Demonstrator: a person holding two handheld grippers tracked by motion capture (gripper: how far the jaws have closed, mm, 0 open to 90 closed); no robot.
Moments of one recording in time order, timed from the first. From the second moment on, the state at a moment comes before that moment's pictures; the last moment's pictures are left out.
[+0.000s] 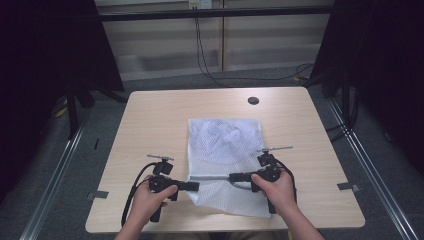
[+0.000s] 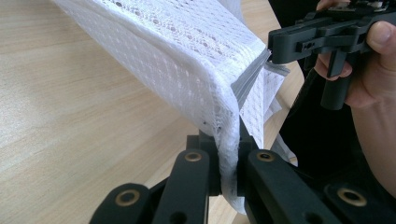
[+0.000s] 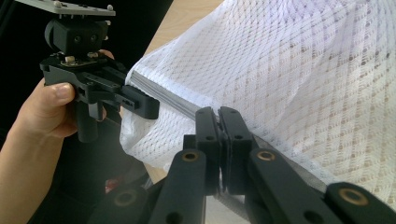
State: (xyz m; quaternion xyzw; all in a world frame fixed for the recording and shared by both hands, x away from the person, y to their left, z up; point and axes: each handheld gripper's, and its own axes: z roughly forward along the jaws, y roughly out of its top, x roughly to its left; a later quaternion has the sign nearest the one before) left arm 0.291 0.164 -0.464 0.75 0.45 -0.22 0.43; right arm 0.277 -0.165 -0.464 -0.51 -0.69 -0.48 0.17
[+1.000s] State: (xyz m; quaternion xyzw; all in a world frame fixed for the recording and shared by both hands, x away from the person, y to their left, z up) left arm 0.292 0.167 -0.463 0.76 0.44 -0.22 0.43; right arm 0.275 -0.178 -0.464 -0.51 -0.69 -0.48 0.17
